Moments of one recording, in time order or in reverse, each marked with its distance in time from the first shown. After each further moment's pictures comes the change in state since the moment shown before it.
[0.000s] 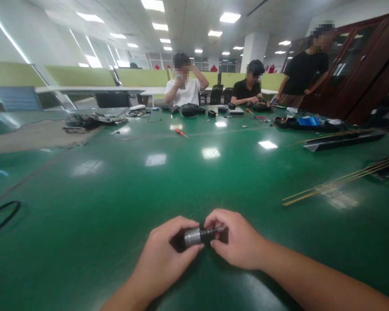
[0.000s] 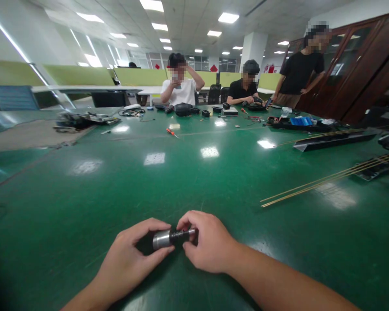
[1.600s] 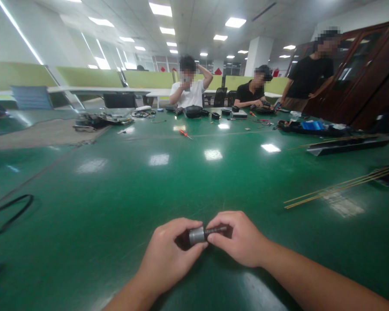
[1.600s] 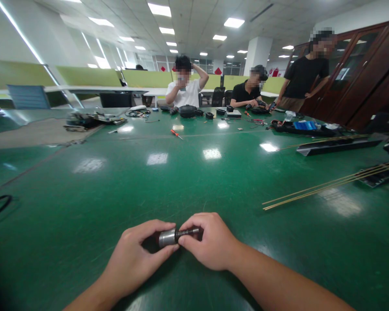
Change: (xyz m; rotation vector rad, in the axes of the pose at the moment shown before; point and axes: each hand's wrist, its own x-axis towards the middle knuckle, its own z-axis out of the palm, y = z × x) left_hand -0.001 0.004 0.004 0.056 0.065 -0.038; right_hand 0.004 -0.008 -0.004 0.066 0.014 0.019
